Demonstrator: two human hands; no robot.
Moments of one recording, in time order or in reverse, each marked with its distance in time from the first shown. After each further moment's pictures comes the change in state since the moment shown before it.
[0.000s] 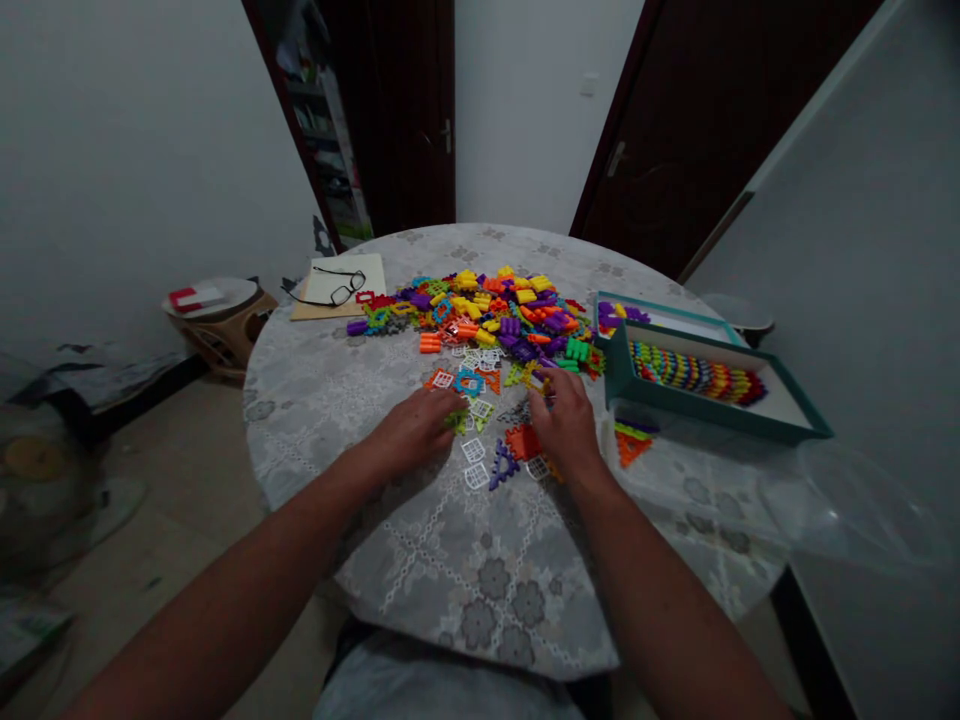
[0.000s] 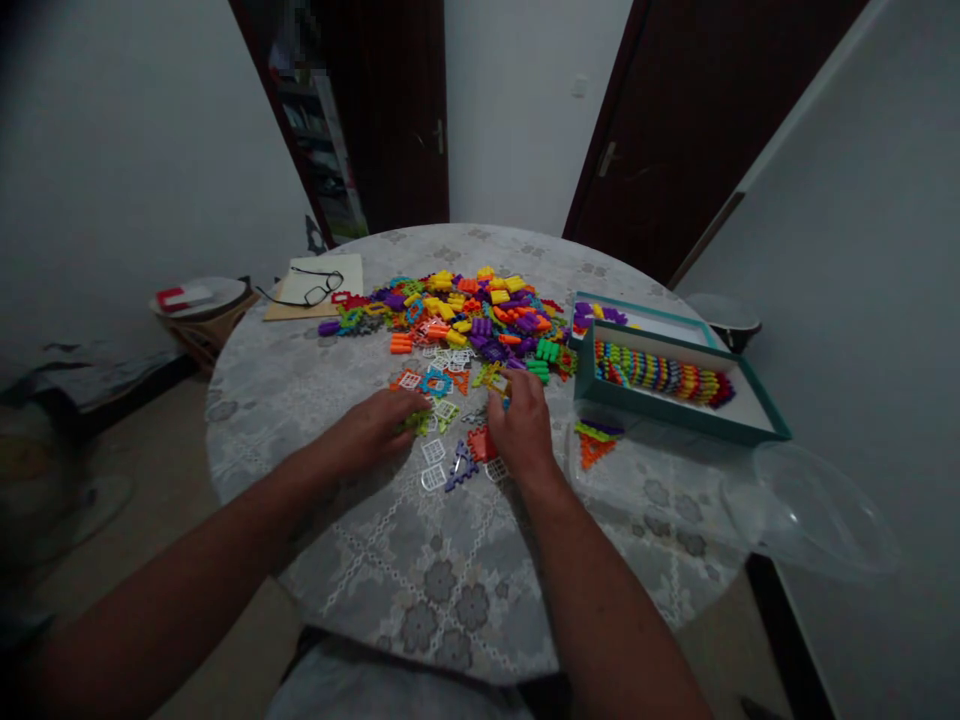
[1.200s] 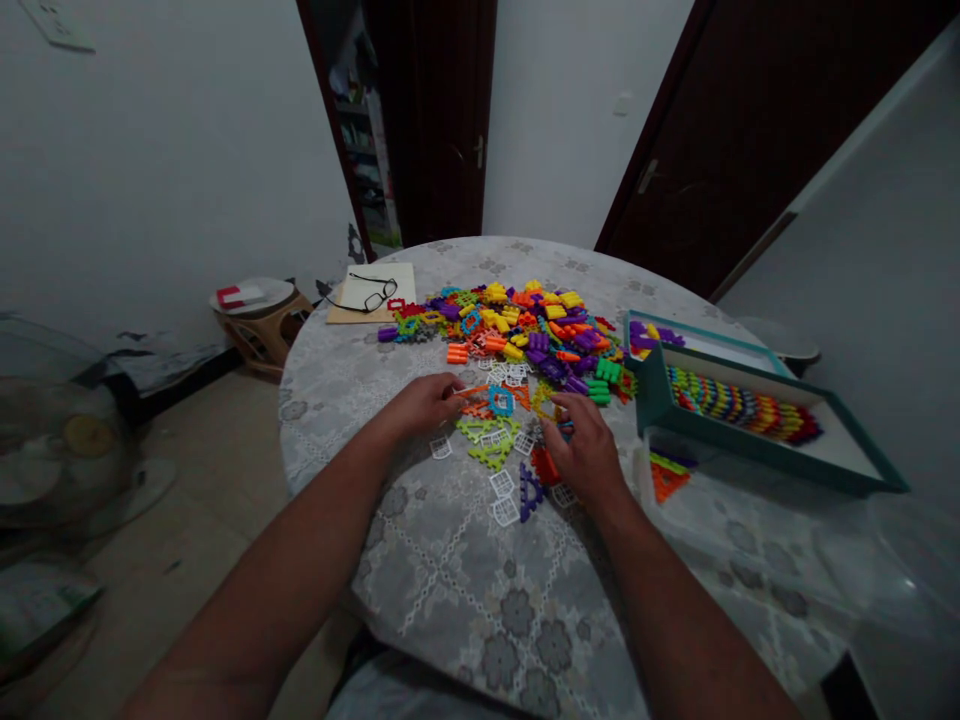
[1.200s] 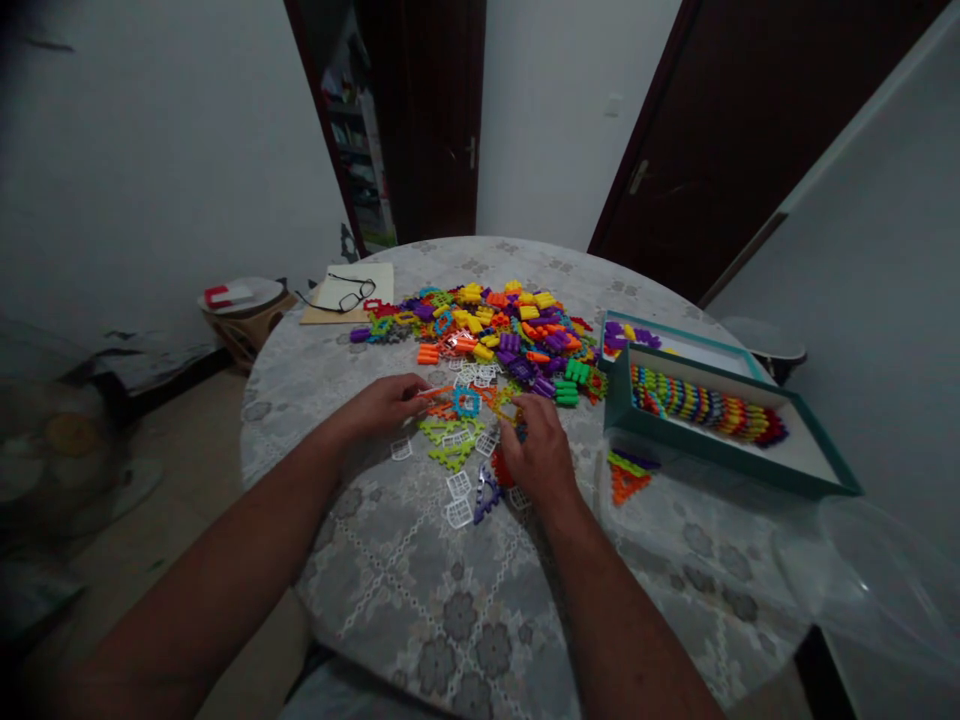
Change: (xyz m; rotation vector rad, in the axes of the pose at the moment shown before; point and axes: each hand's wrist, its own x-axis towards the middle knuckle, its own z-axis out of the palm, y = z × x) left_hand 0.023 -0.052 -0.017 -0.332 0.061 -0.303; right_hand -0.006 -0.013 0.002 0.065 -0.094 -0.085
